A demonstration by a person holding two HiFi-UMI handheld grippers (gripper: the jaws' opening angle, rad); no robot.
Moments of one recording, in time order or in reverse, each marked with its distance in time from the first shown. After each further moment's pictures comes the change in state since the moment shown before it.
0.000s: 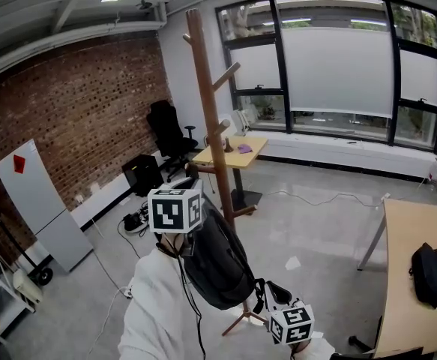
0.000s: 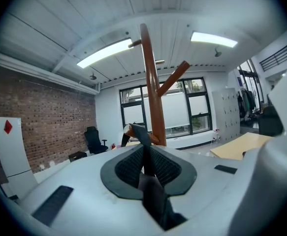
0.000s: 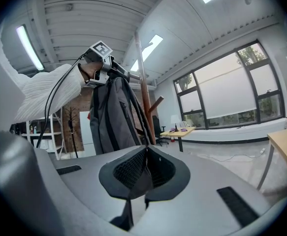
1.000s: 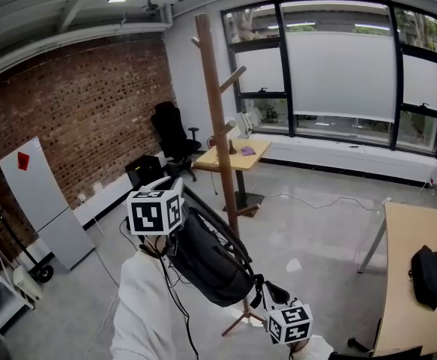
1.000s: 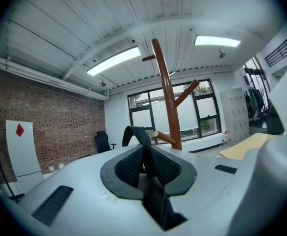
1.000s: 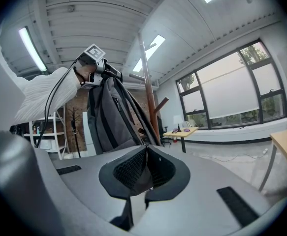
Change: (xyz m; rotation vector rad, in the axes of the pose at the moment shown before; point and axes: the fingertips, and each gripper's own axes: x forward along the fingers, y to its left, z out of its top) left arm -0.045 0.049 0.004 -0.007 -0.051 0.098; right arm -0.004 0.014 0.001 -0.007 -0.003 0.030
